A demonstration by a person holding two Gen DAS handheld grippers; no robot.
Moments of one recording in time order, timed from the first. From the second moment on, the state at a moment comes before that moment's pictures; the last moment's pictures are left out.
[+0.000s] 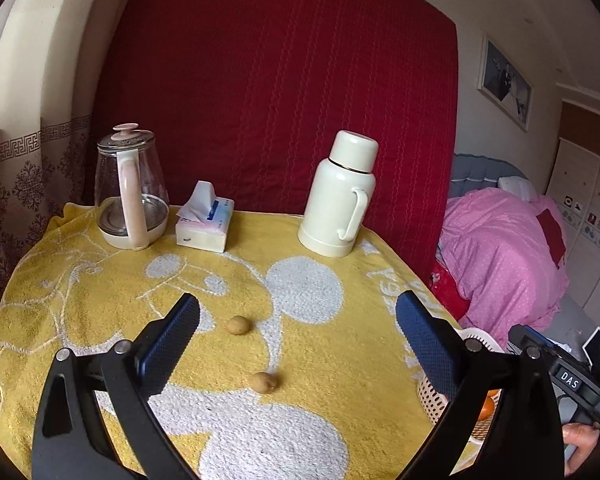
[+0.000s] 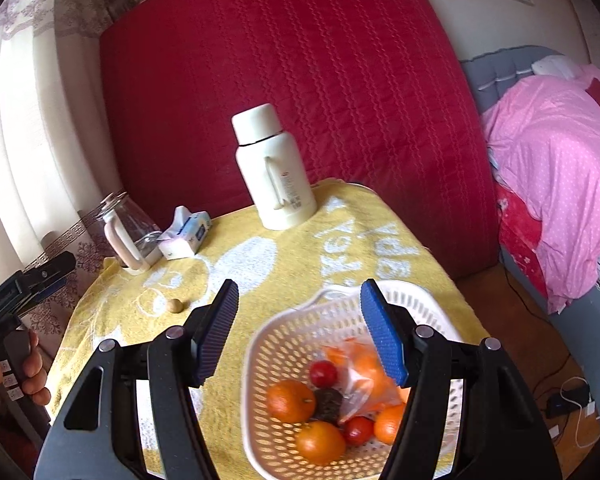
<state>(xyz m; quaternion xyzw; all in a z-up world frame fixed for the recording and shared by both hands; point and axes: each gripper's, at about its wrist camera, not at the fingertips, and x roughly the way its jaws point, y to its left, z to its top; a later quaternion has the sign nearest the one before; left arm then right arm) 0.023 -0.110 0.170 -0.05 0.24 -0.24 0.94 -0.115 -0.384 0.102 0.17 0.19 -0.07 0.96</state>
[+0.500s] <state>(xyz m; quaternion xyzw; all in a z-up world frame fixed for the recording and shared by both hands) 0.024 -0.074 0.163 -0.05 0.23 -0.25 0.94 -0.058 -0.291 0.104 0.12 0.23 0.01 0.97</state>
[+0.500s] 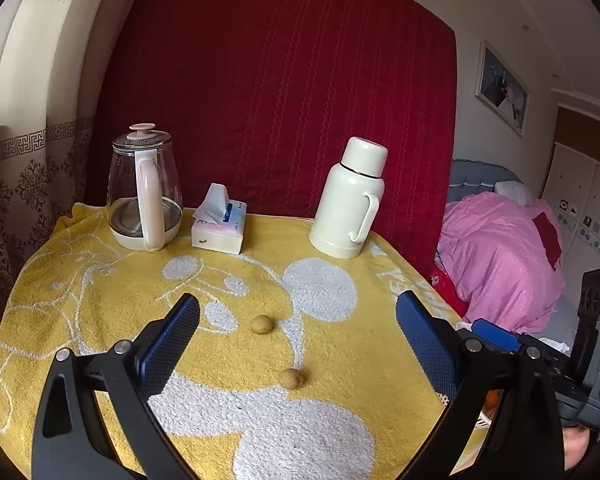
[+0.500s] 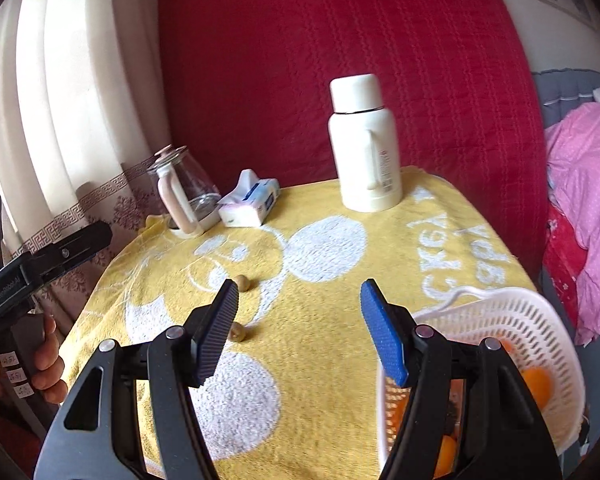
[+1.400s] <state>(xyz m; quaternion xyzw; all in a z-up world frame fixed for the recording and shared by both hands) 0.056 -0.034 0.136 0.01 0.22 -0.10 0.97 0.006 -0.218 0.069 0.07 0.28 0.06 0.95</state>
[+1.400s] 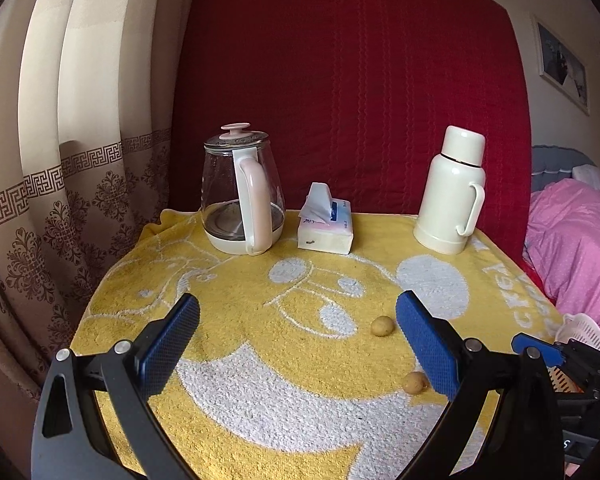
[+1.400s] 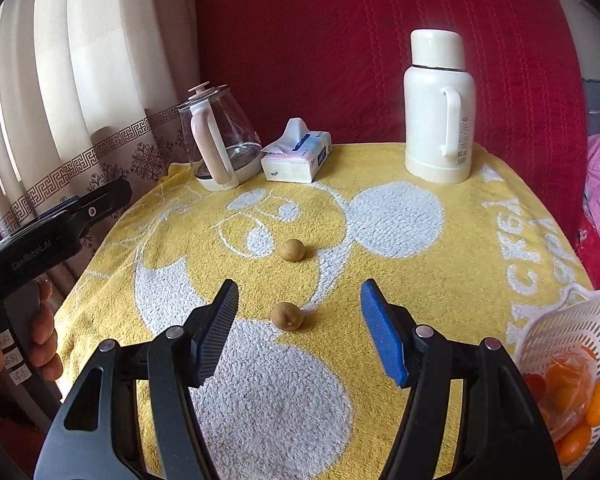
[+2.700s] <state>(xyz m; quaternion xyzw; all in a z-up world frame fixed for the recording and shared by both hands) 0.095 0.001 0.074 -0.02 0.30 -0.07 0.95 0.080 -0.187 0.000 0.04 0.39 0.08 0.92</state>
